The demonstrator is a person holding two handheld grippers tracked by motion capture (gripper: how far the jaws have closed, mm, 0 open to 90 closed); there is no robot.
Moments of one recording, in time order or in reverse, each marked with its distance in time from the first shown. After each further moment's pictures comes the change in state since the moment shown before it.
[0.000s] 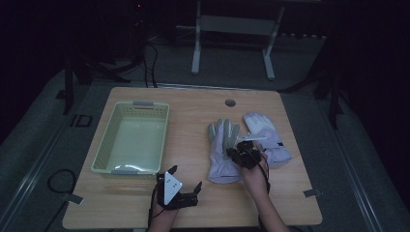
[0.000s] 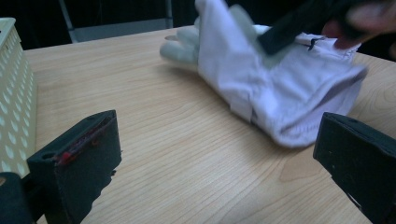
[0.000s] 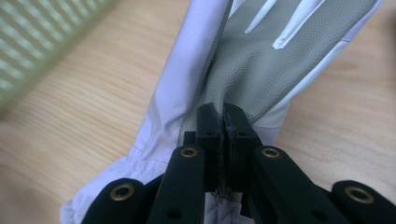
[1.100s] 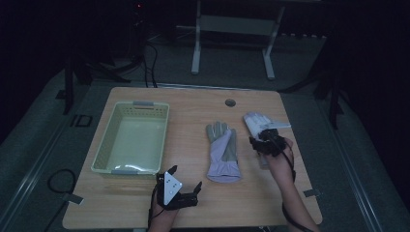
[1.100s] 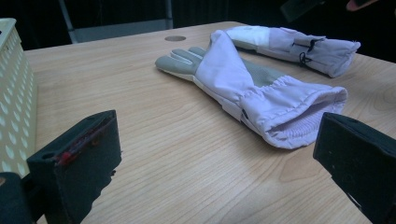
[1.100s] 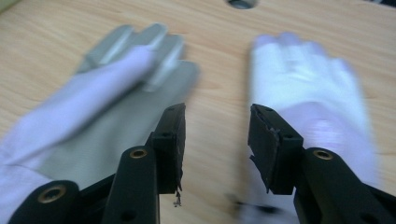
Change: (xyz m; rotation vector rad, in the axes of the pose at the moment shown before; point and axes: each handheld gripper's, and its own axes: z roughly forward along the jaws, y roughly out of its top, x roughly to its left) left arm 0.000 0.000 0.000 -0.006 0.000 0.001; right arm -0.072 0.020 -0.033 -0.028 -0.195 -0.078
